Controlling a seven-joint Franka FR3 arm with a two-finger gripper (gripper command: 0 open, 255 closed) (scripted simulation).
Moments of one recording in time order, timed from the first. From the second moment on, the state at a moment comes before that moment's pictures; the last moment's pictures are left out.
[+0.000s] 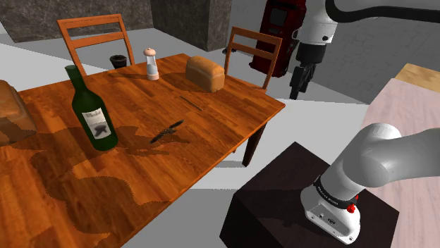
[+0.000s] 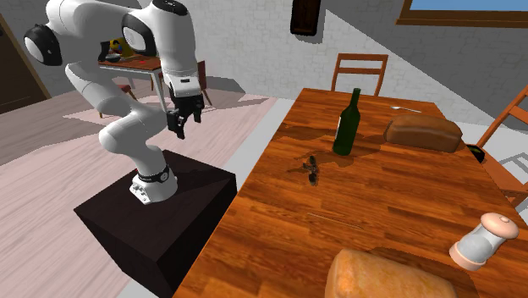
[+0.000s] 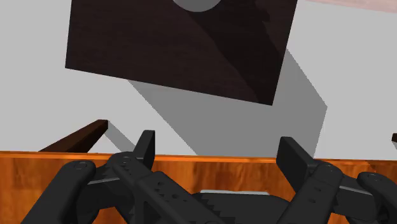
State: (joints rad) arm 0.02 -0.80 -0.03 -2.45 0.06 1.48 -0.13
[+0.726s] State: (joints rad) arm 0.04 -0.63 0.16 -2.47 0.20 1.73 0.15
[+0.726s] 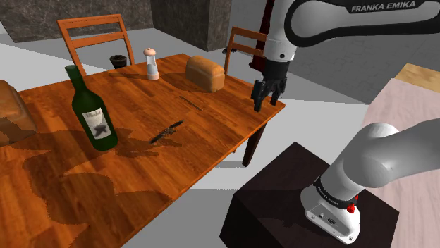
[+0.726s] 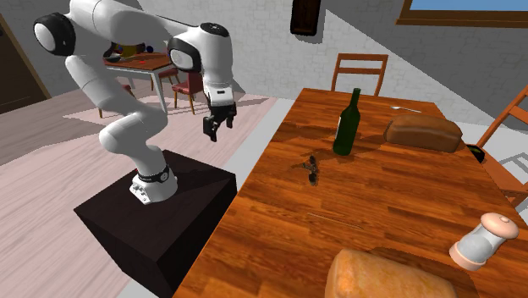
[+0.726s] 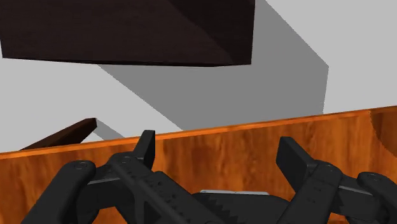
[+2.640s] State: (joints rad) arm 0.15 0.47 0.36 -1.73 -0.09 2.20 1.11
